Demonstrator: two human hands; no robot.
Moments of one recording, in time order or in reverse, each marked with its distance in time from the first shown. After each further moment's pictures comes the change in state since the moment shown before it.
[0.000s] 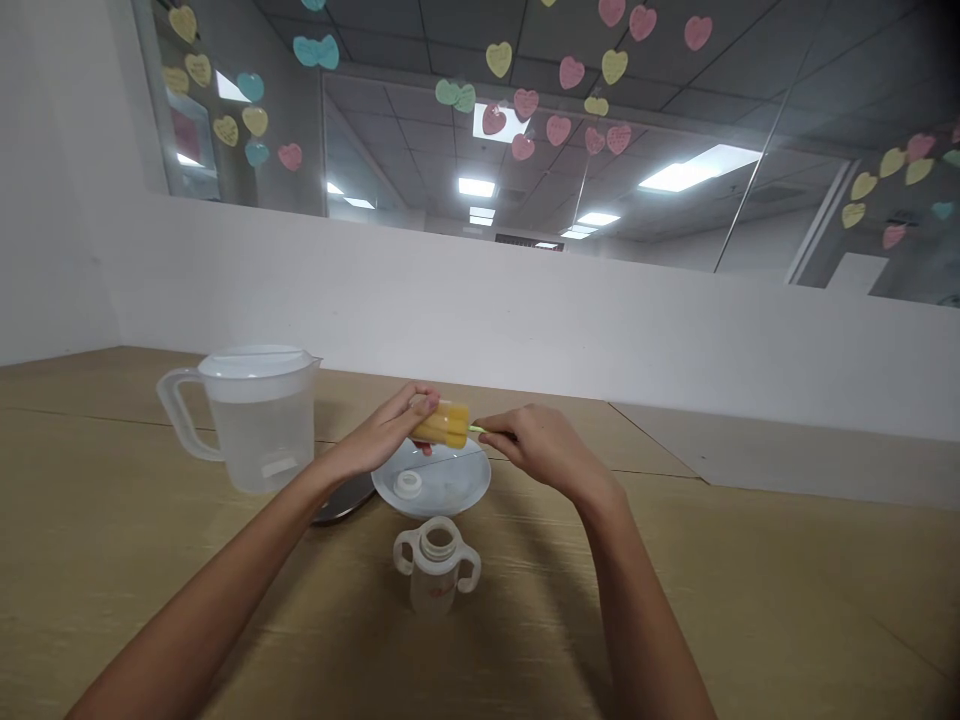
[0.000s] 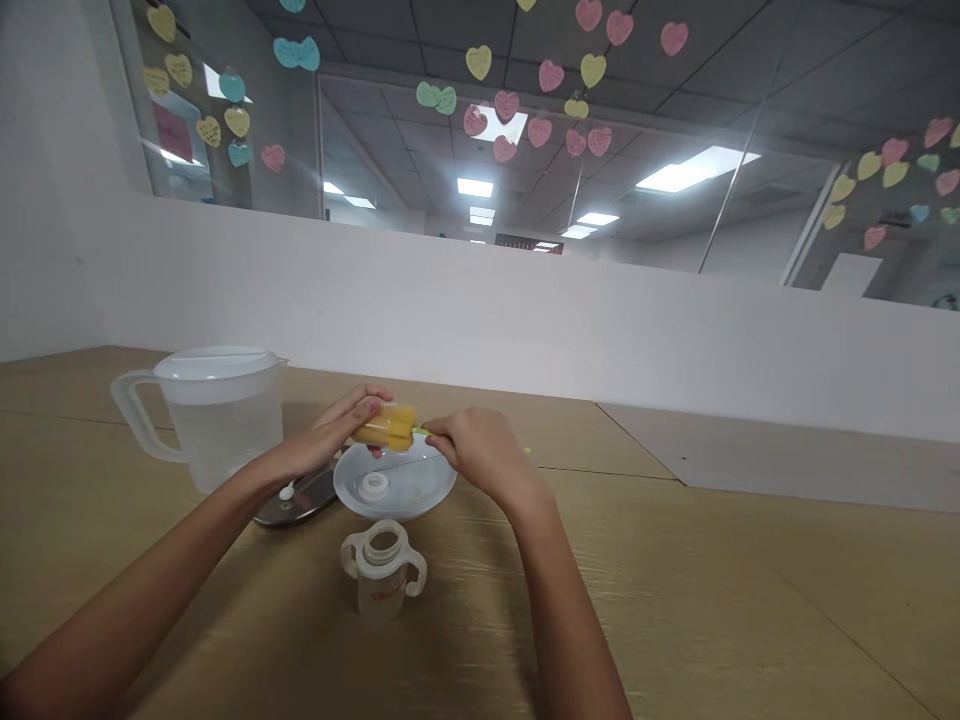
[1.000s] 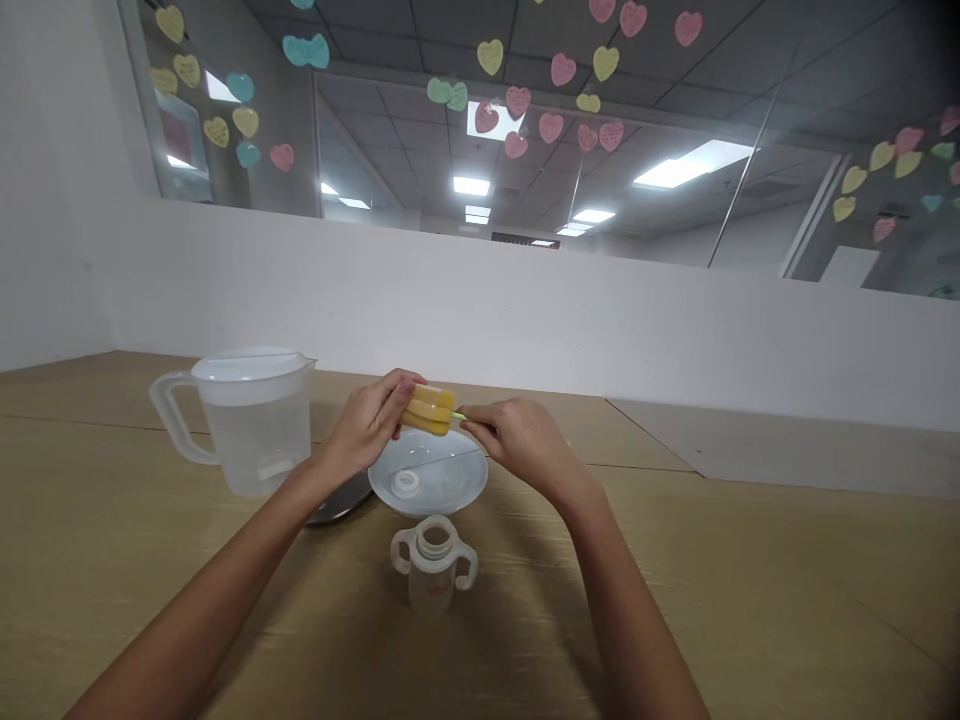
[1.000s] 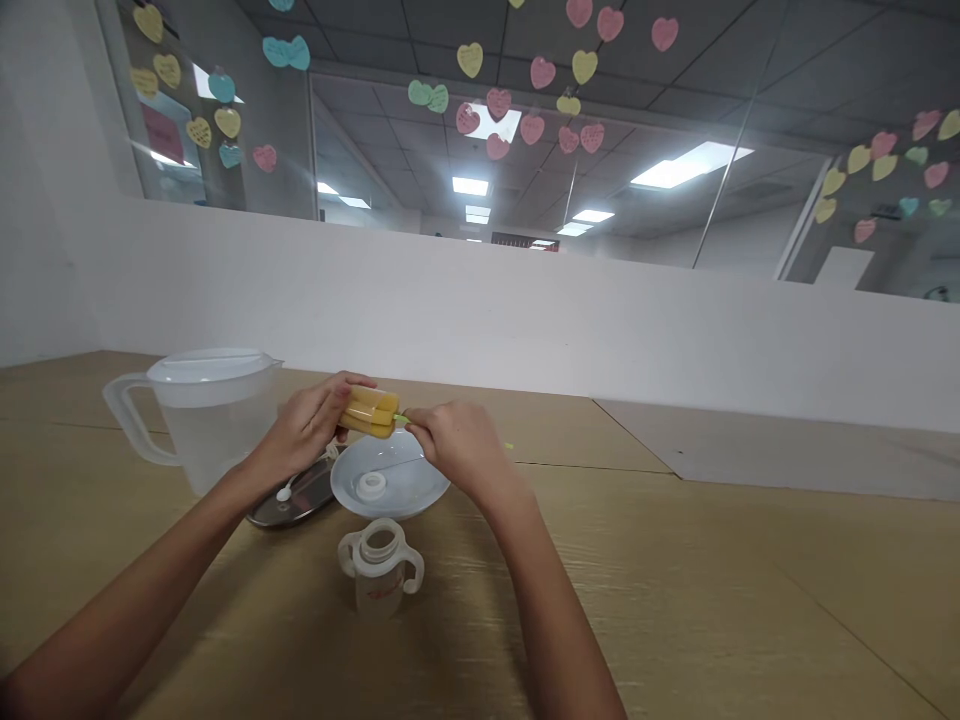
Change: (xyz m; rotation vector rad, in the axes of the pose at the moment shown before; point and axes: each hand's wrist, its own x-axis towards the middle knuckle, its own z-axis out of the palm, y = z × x) left_hand -0.005 0.010 -0.009 0.326 0.212 0.157; right_hand 0.007 -0.014 0.002 0.028 0.104 -0.005
